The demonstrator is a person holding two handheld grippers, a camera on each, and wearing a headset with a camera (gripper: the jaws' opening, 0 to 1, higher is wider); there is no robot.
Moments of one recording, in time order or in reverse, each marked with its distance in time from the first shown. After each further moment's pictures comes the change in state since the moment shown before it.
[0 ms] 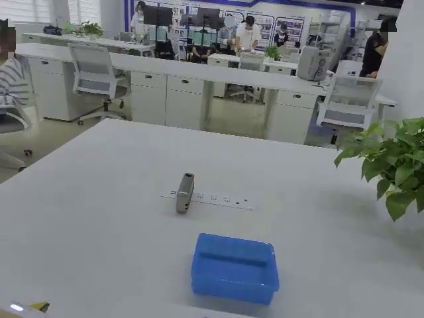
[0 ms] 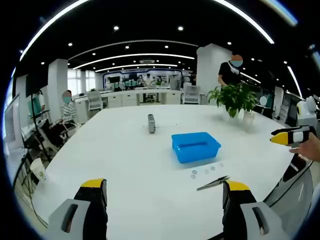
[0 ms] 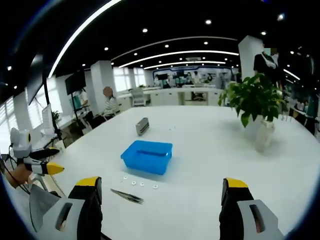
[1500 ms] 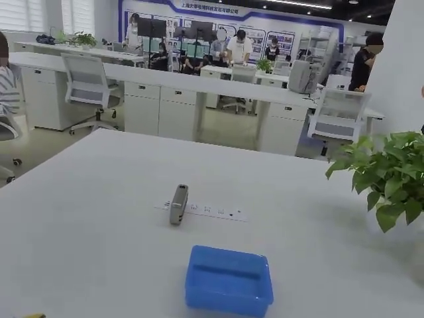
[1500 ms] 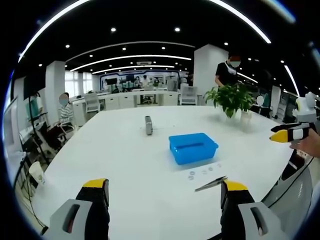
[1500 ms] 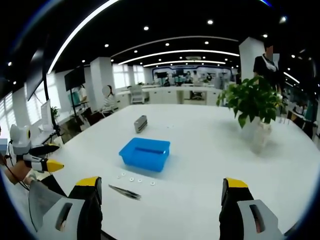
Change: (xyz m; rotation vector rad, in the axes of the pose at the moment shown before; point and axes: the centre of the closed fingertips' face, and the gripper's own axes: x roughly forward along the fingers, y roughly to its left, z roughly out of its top) left arm 0.000 -0.002 0.003 0.022 -0.003 -0.021; right arm -0.005 0.000 0.007 -0.033 -0.004 -0.023
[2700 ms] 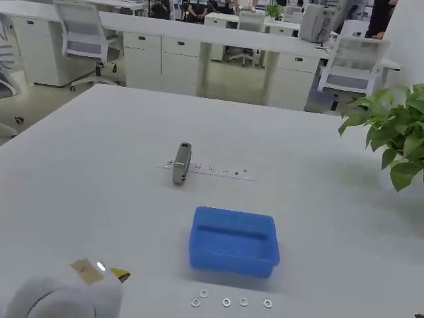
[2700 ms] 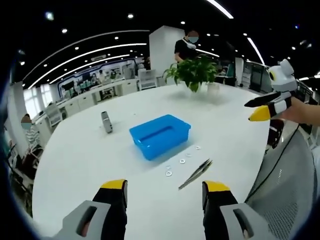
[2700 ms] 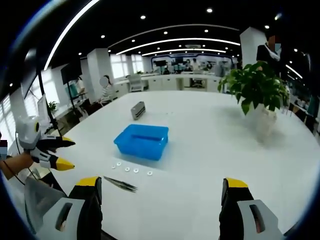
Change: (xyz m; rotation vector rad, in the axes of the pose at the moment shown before) left arm 0.067 -0.052 -0.016 0.290 0.149 -0.331; right arm 0.027 -0.010 -0.027 0.019 0.114 0.007
